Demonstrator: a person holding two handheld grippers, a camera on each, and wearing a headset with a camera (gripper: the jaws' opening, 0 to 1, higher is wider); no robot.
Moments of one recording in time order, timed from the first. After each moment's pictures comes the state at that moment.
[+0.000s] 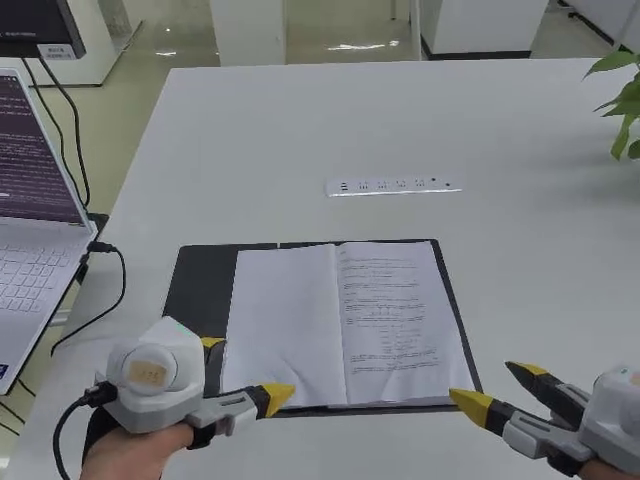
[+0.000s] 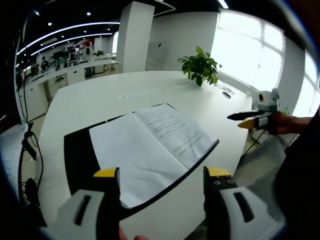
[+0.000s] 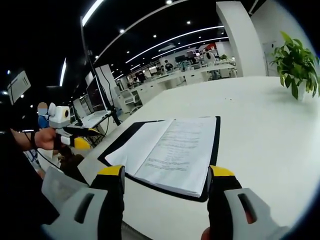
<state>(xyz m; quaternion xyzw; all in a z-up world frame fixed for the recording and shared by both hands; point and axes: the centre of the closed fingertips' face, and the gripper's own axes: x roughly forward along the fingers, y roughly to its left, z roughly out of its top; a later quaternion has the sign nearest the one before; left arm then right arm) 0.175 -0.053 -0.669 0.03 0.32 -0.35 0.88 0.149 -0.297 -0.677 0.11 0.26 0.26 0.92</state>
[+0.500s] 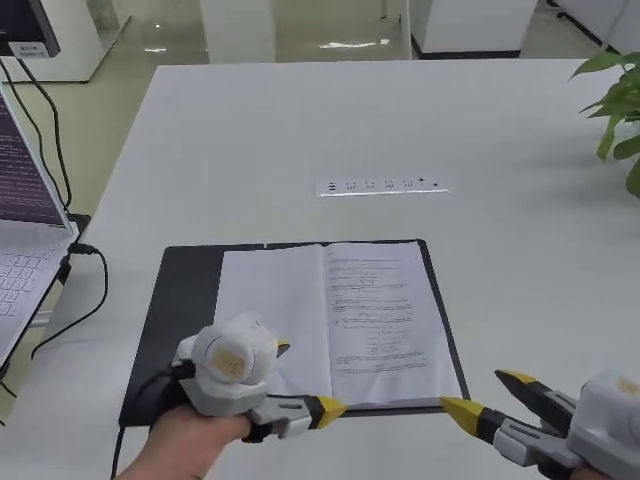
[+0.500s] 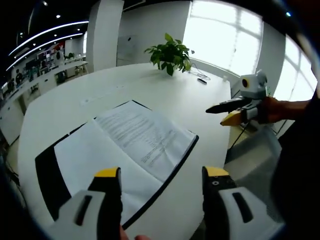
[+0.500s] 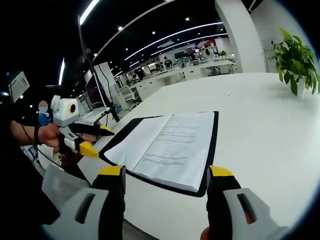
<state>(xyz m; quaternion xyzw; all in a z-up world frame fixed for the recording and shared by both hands) 0.176 -0.140 -0.684 0.08 0.32 -0.45 0.83 0.145 -0.303 -0.685 0.11 0.27 0.26 0.92</state>
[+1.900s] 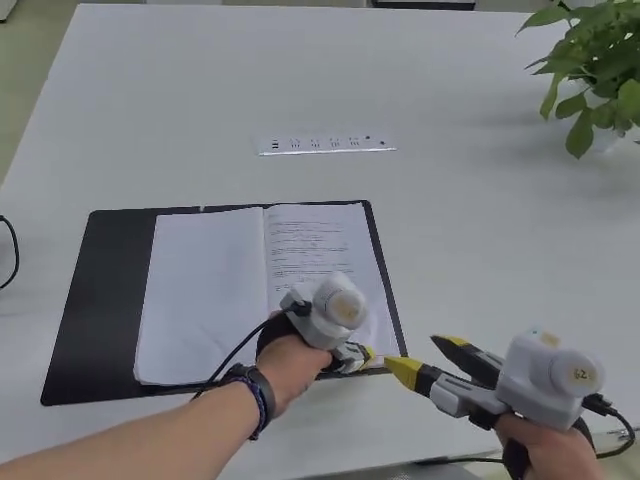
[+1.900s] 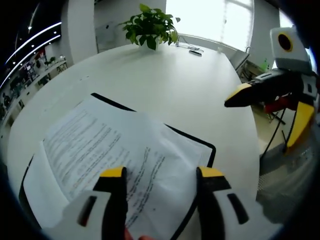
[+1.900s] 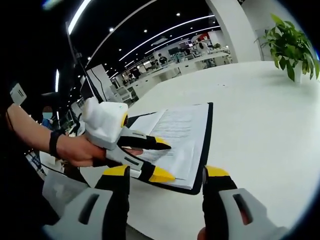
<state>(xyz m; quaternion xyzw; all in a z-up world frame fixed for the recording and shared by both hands) 0.214 -0.278 -0.783 0.17 0.36 -0.48 0.79 0.159 -0.317 -0.706 0.14 0.30 0.25 0.91</state>
